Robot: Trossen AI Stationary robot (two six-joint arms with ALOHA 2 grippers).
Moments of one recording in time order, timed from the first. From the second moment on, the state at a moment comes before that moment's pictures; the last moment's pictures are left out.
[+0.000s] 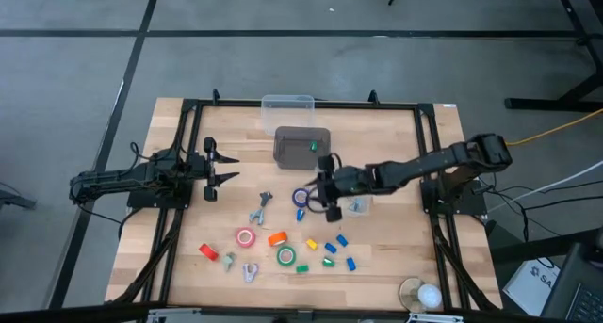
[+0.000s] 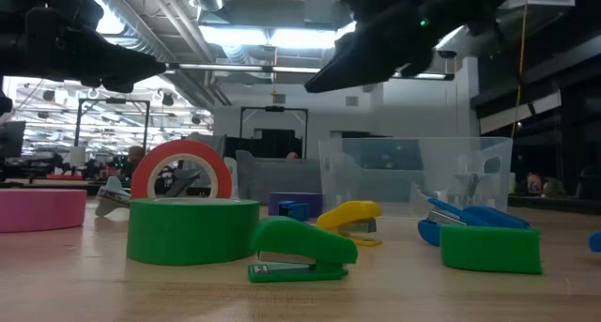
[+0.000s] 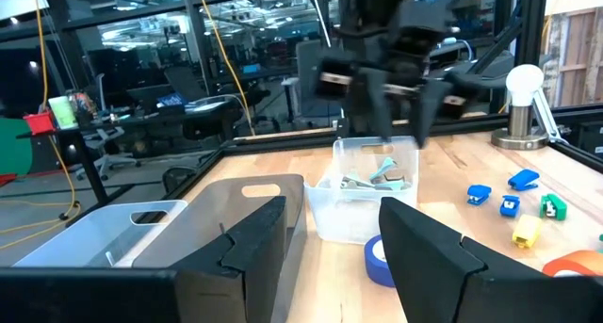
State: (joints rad) left arm 0.15 0.00 0.01 0.03 0.02 0.13; right arm 0.16 1.60 0.90 0.14 0.13 -0.27
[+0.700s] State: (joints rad) left arm 0.15 0.00 0.01 0.03 0.02 0.13; right arm 0.32 1.60 0.90 -0.03 0.14 0.14
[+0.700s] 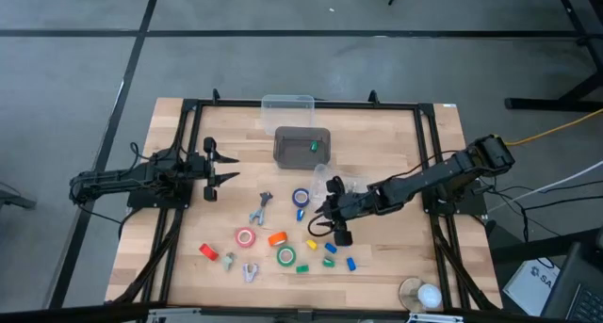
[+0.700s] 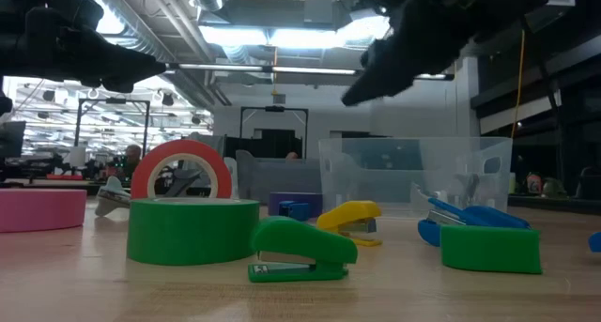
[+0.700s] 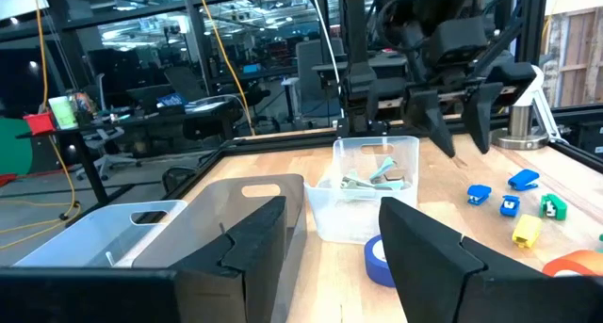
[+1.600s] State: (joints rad) left arm 0.15 0.00 0.01 0.03 0.02 0.13; right arm 0.33 1.60 0.90 -0.25 -0.04 0.54
